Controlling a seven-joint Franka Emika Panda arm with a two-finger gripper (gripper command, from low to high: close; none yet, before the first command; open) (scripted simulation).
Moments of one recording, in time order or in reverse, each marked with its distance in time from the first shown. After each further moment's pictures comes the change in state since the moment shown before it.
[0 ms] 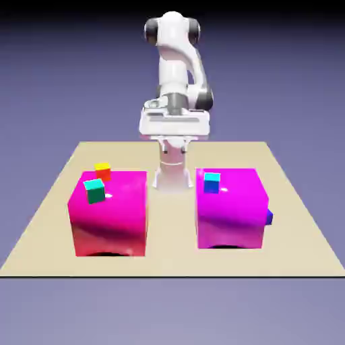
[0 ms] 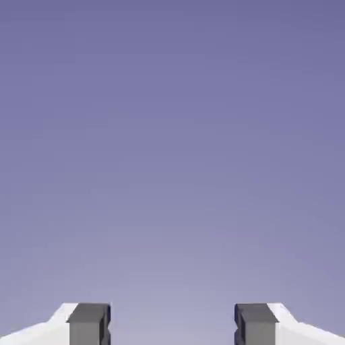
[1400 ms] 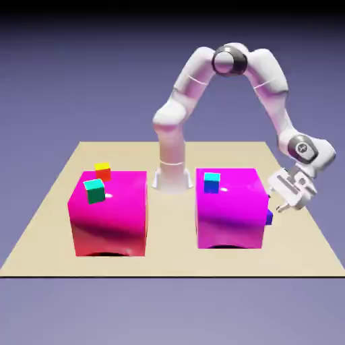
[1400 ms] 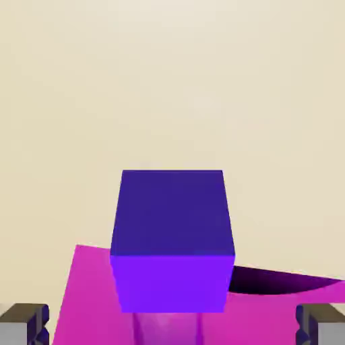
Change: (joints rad) arm 1.182 1.115 -0.149 0.670 -0.418 -0.983 -0.303
